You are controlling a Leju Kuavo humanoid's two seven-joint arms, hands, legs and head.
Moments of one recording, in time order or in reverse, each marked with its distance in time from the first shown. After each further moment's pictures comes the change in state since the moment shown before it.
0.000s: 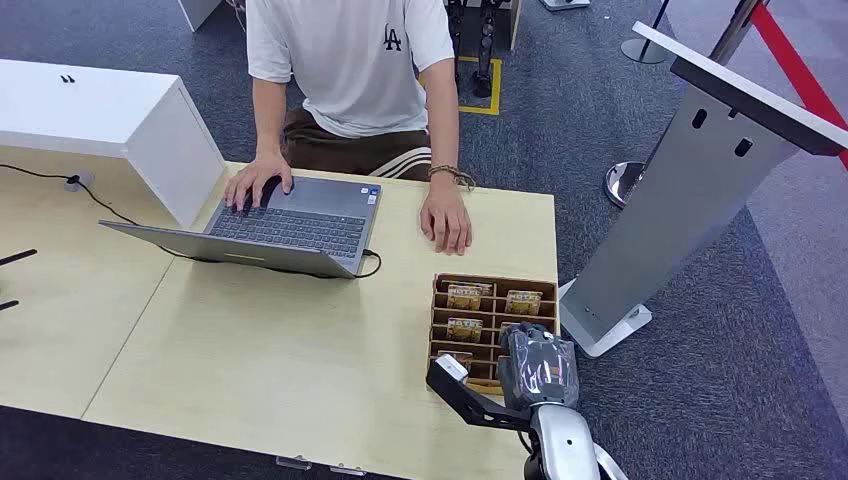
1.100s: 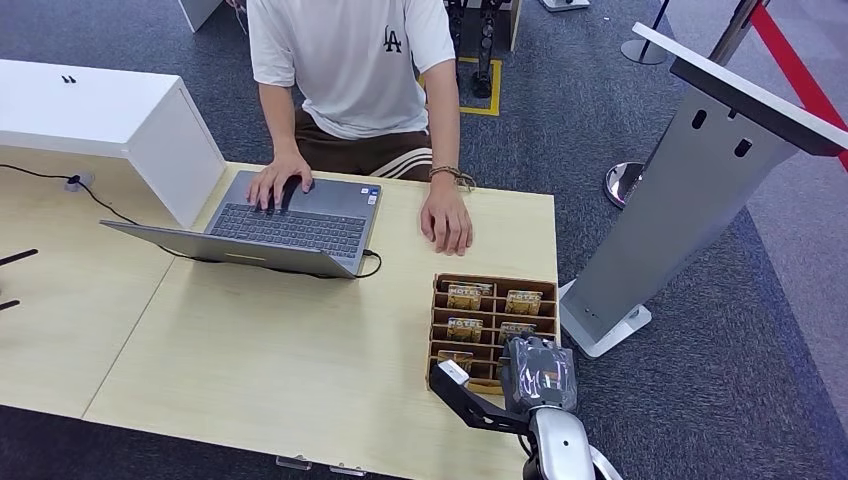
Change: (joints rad) left arm 0.000 0.000 -0.002 0.000 0.008 0.001 0.000; right arm 0.000 0.004 0.003 0.079 -0.010 -0.029 0.000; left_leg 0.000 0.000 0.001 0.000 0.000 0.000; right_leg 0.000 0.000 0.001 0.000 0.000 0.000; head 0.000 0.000
